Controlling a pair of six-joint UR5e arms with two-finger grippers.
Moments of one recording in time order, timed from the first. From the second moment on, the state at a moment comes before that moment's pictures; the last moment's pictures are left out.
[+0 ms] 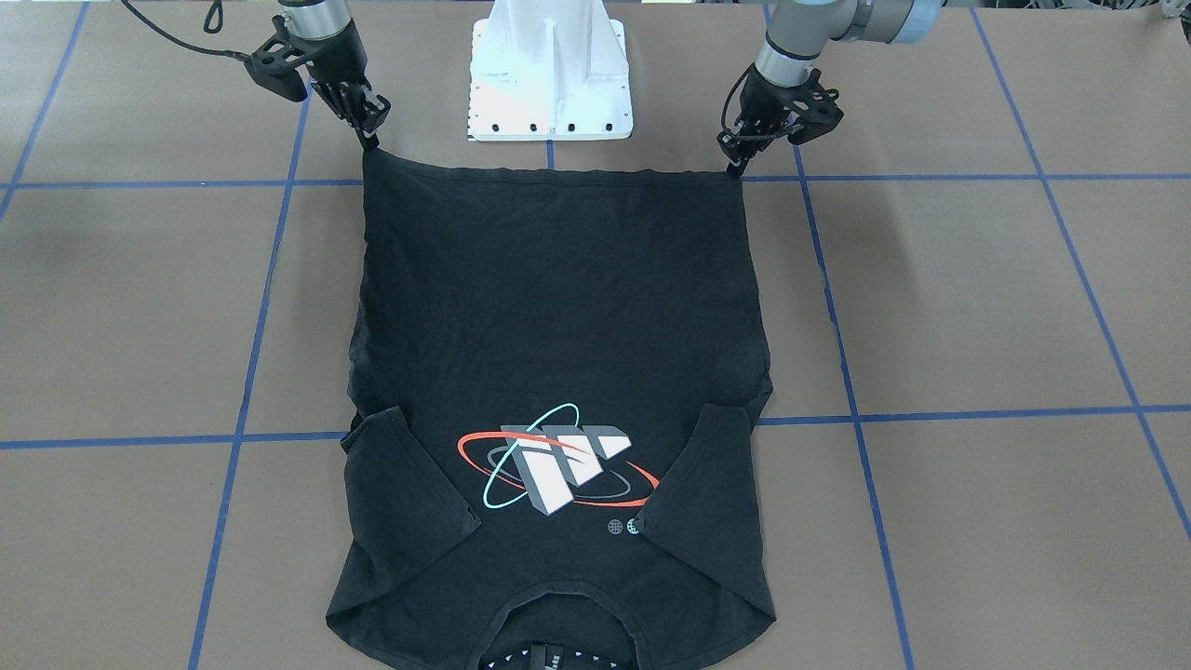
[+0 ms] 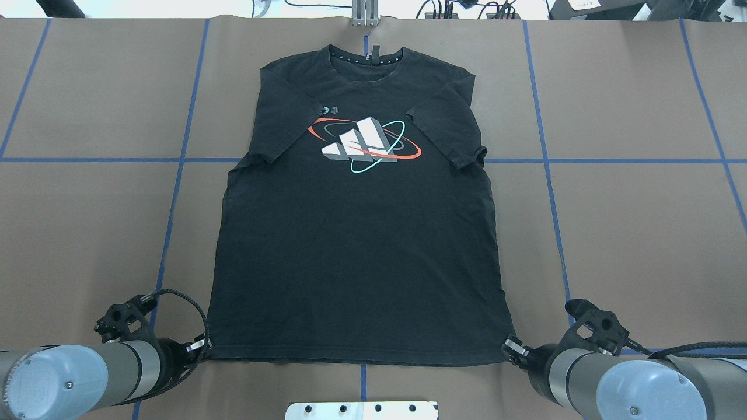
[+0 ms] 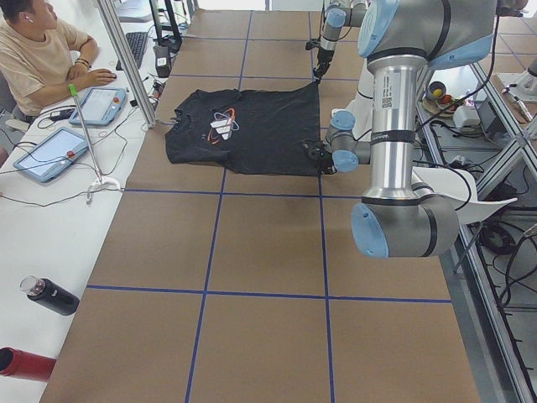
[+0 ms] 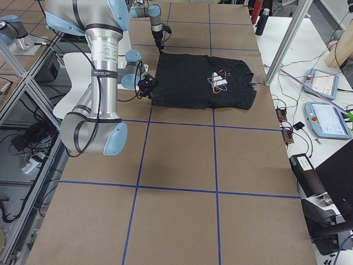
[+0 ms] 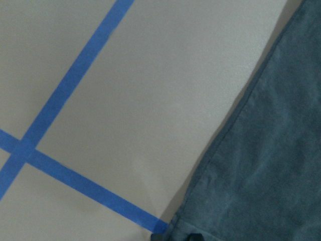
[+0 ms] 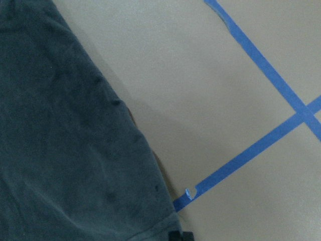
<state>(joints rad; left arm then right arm) -0.13 -1.51 -2.08 -2.07 -1.54 -2.05 0.06 -1.63 2.26 -1.35 1.46 2.18</state>
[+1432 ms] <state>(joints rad) -0.15 -1.46 -2.42 -2.01 -1.62 -2.08 0.22 -1.67 2.42 -1.39 1.68 2.18</state>
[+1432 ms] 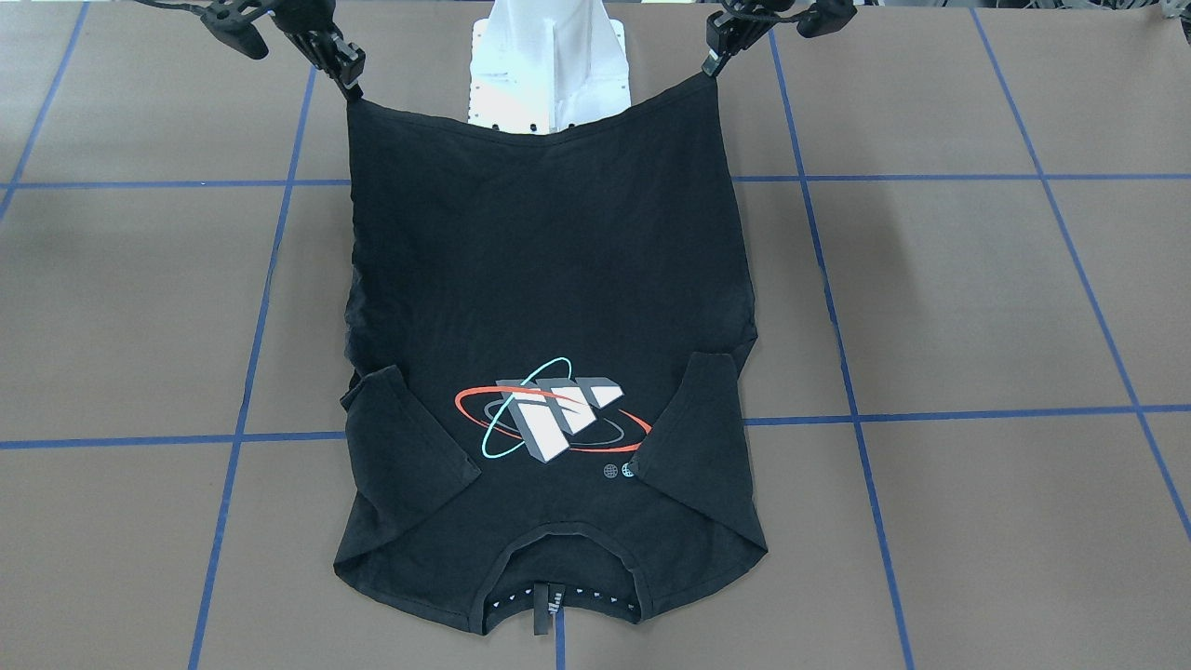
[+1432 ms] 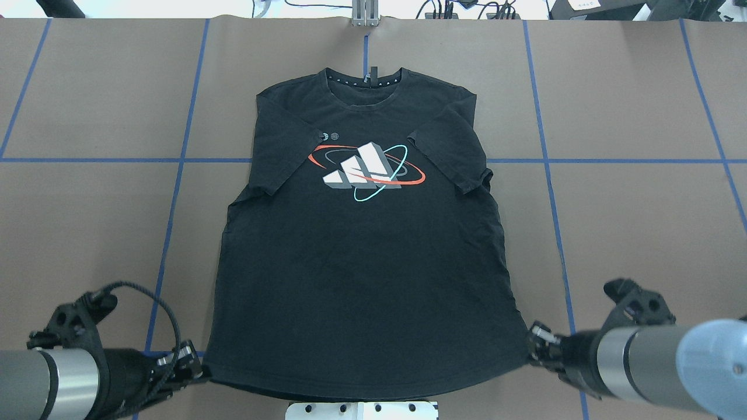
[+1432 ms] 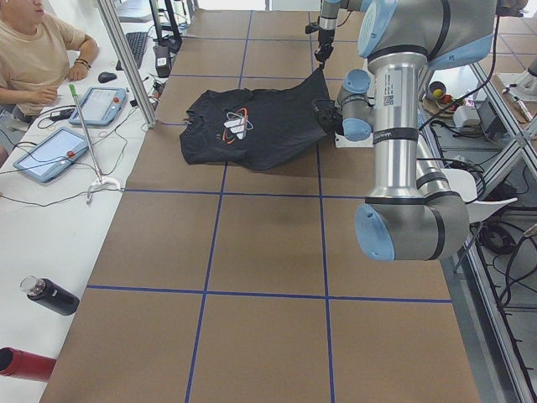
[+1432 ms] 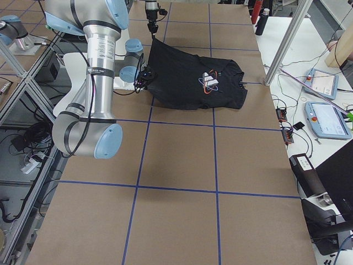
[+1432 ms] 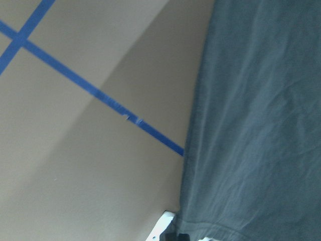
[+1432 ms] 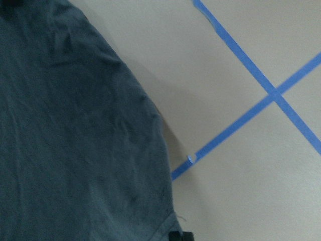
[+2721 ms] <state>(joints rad) -0.78 -1.89 -1.87 -2.01 -1.82 -1.53 0.80 -1.09 1.88 -1.72 1.79 1.70</state>
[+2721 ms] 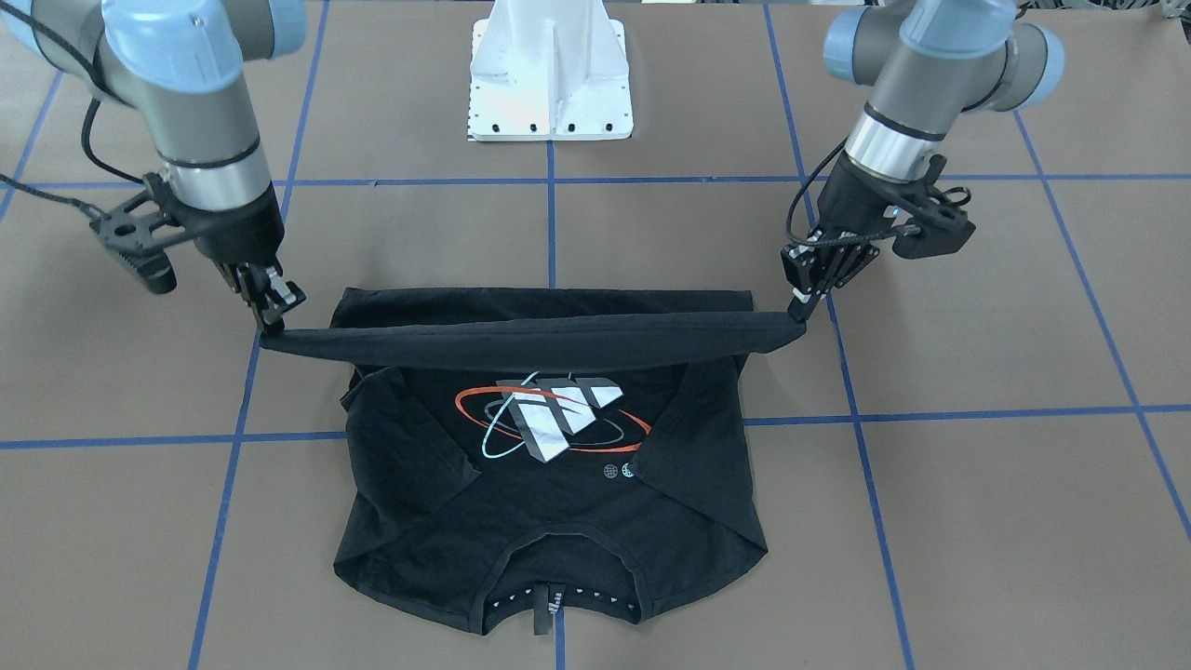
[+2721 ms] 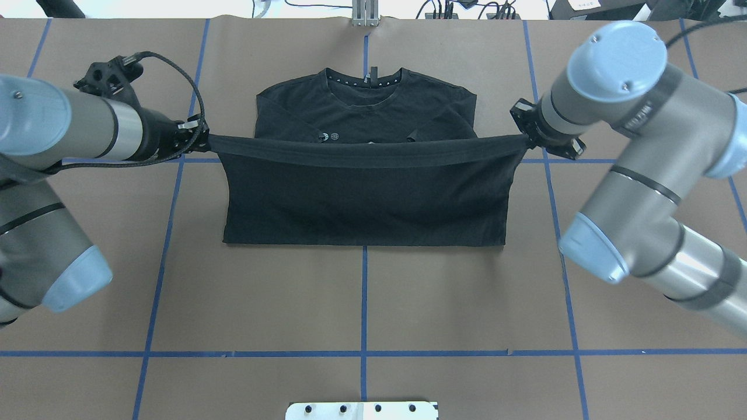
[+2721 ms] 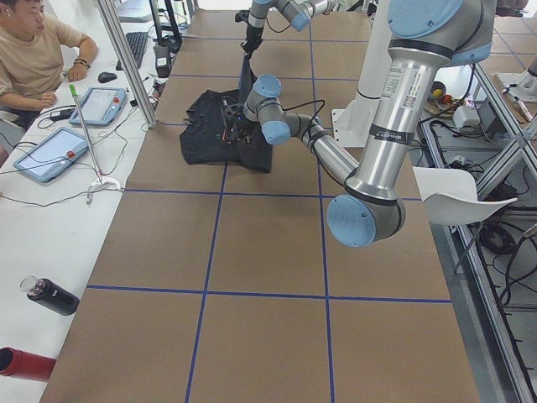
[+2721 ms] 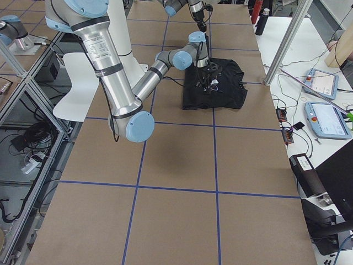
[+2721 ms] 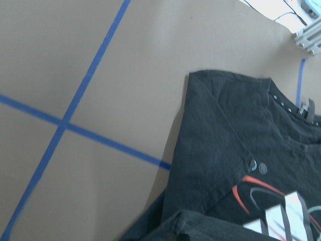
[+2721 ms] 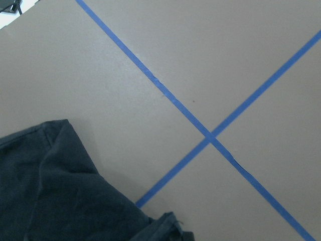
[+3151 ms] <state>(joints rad) -0.82 -1.99 -1.68 -2.07 -1.79 -1.53 0.86 -0.94 1.54 -1.50 1.79 1.69</state>
